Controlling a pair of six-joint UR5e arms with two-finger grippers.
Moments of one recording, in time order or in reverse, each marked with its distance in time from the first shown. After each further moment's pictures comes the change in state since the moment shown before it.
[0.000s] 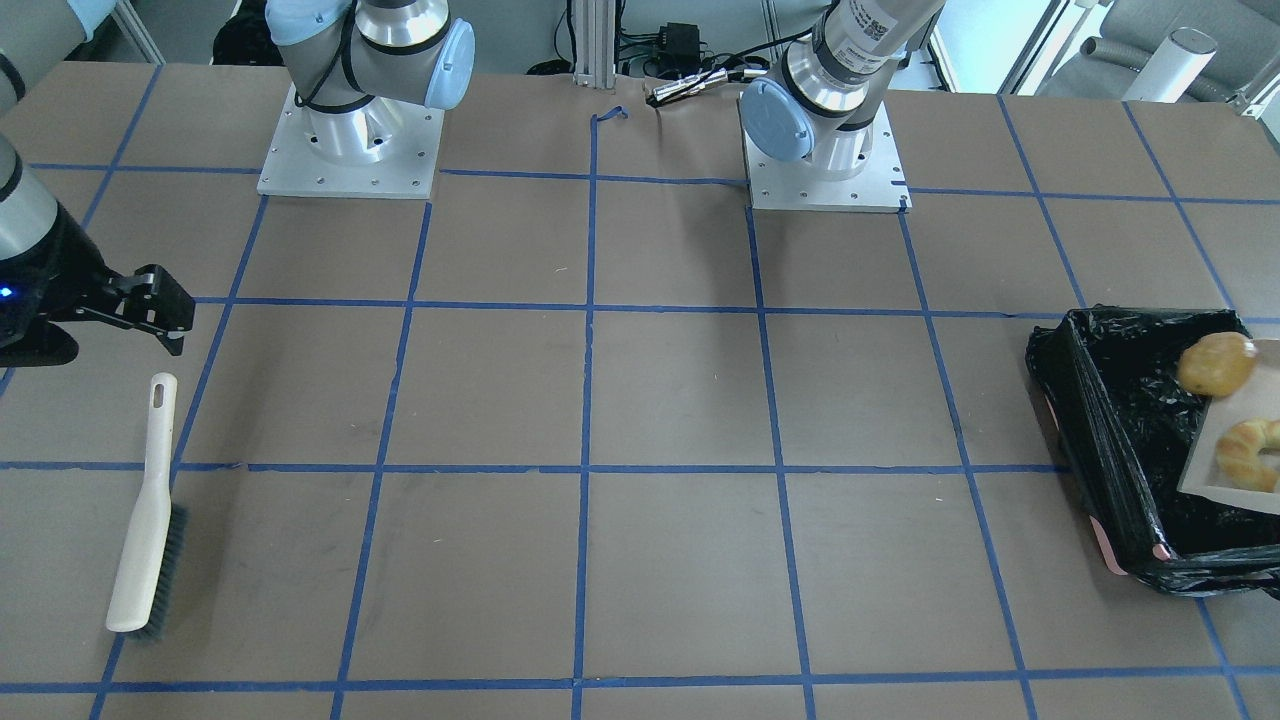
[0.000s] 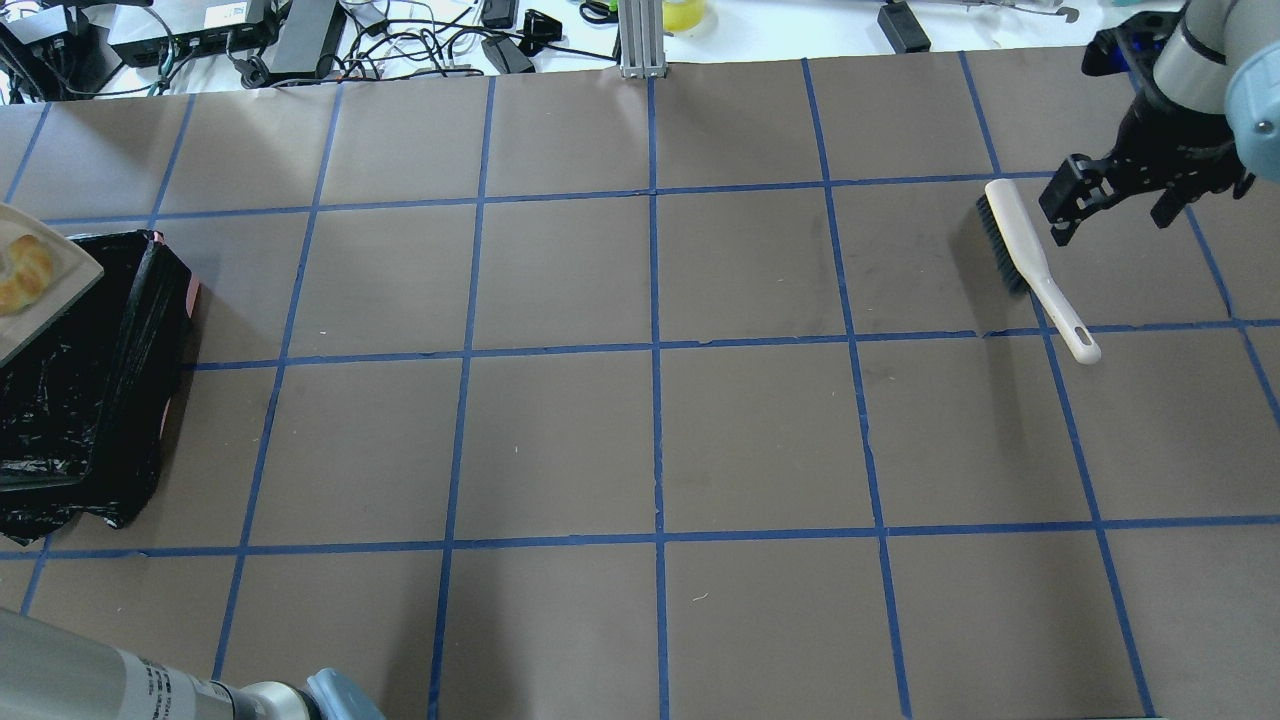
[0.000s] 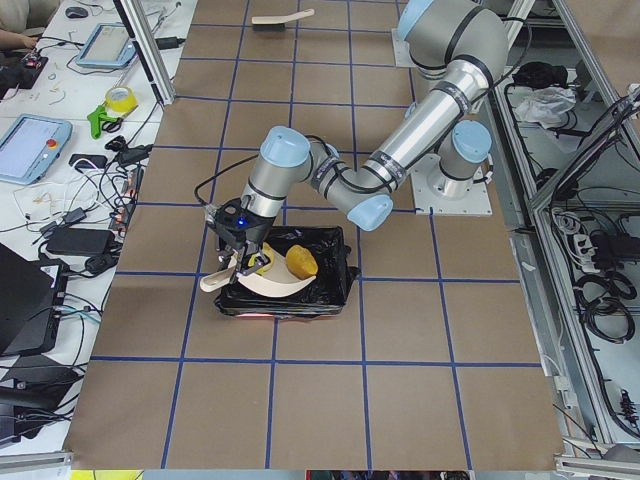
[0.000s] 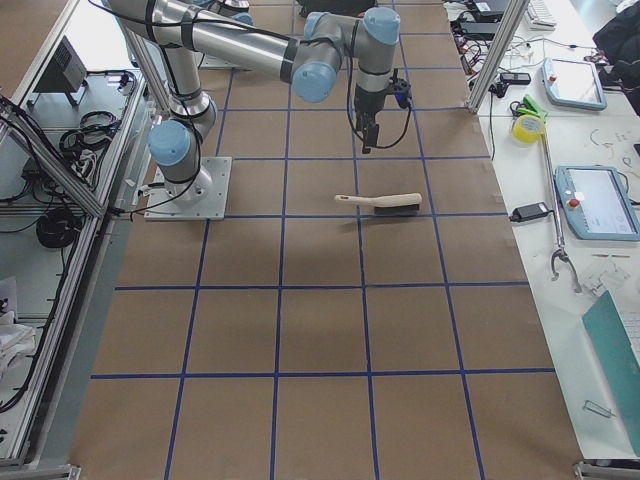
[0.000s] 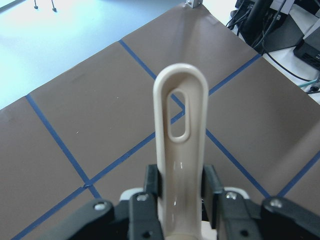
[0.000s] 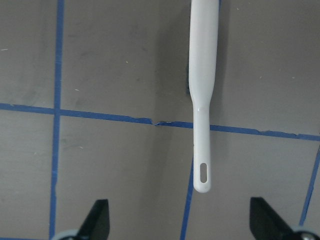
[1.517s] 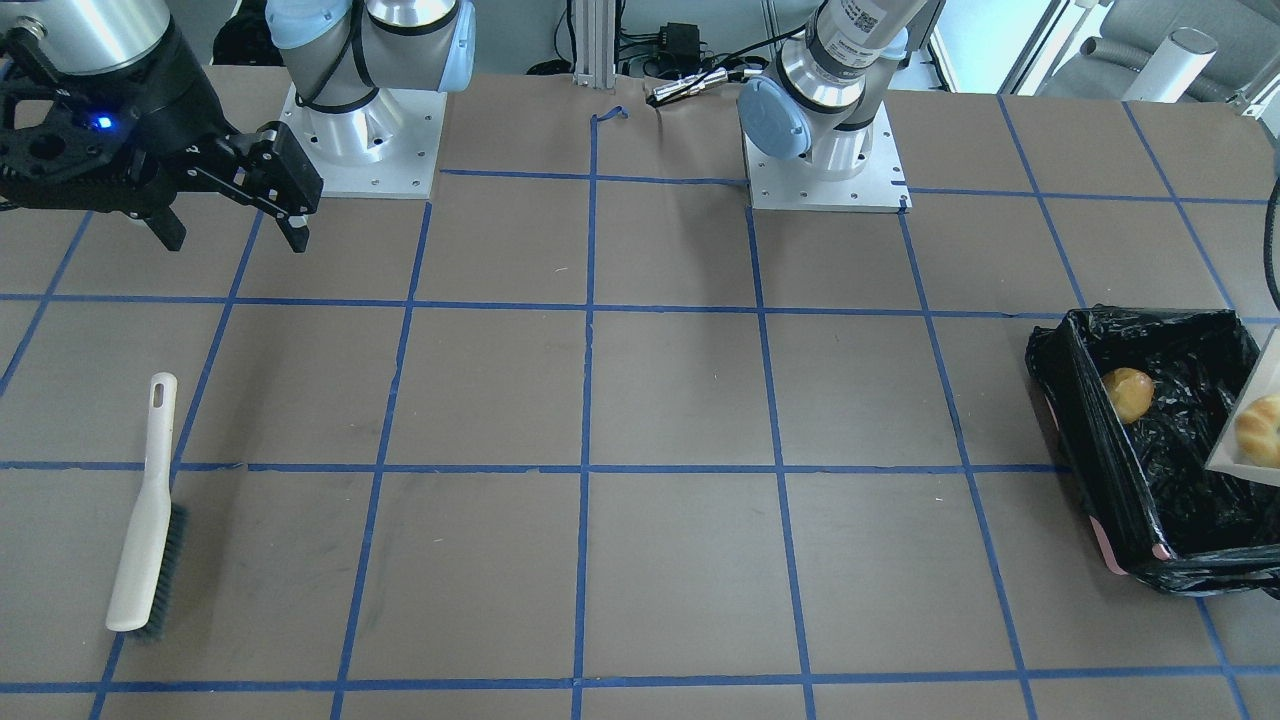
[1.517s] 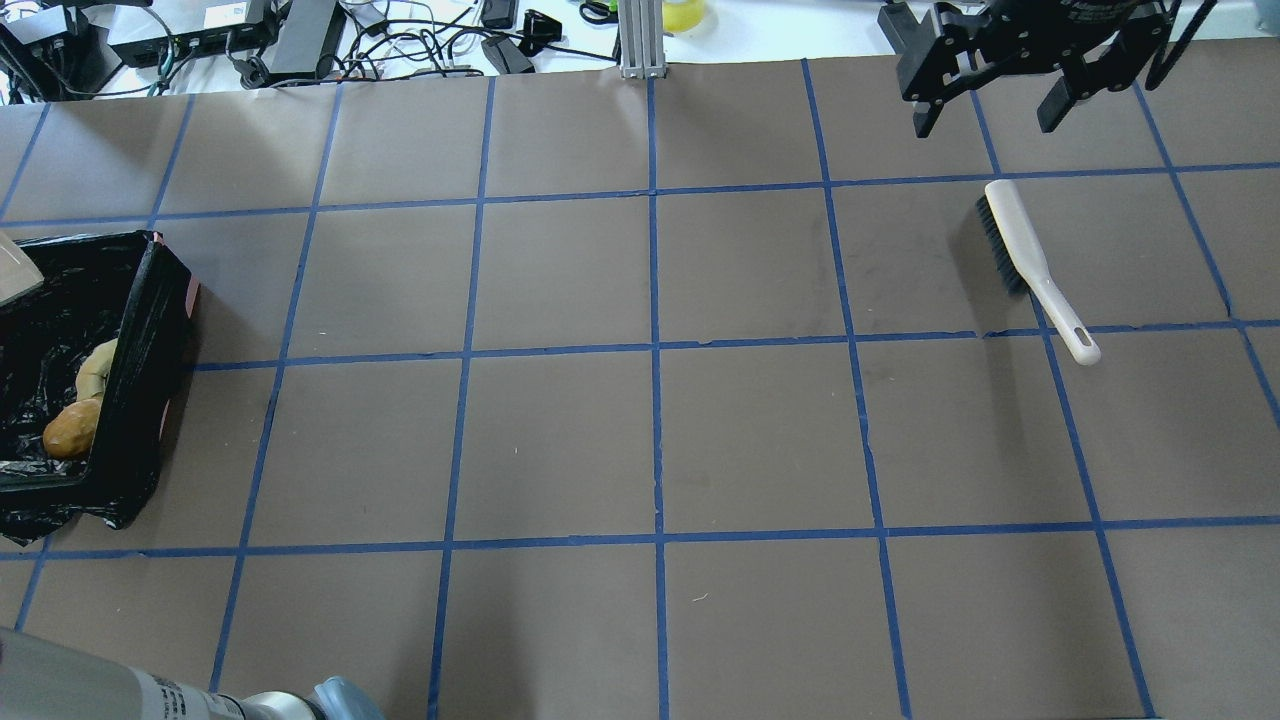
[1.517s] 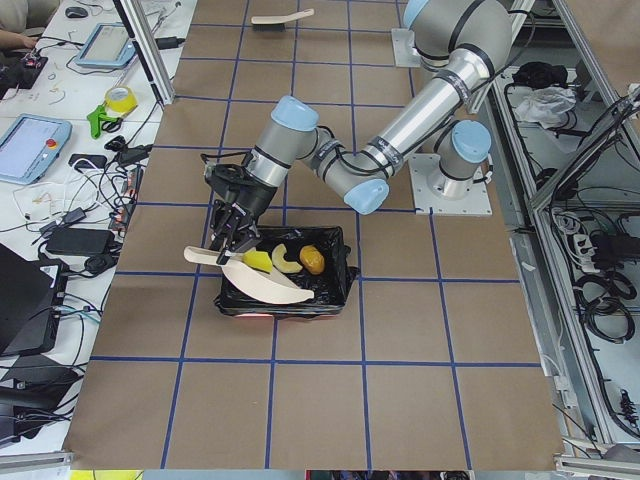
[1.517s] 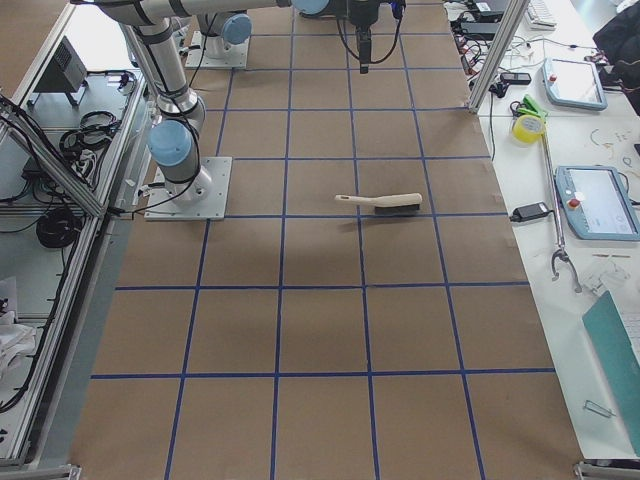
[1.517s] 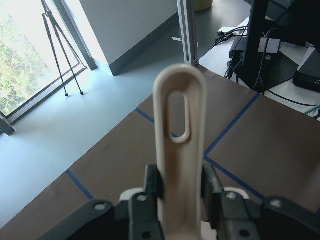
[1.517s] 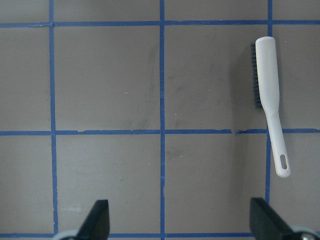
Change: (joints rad) left arm -0.059 0.041 -0.057 0.264 0.105 0.262; right arm 0.175 -0.060 -0.181 0.170 0.107 0.320
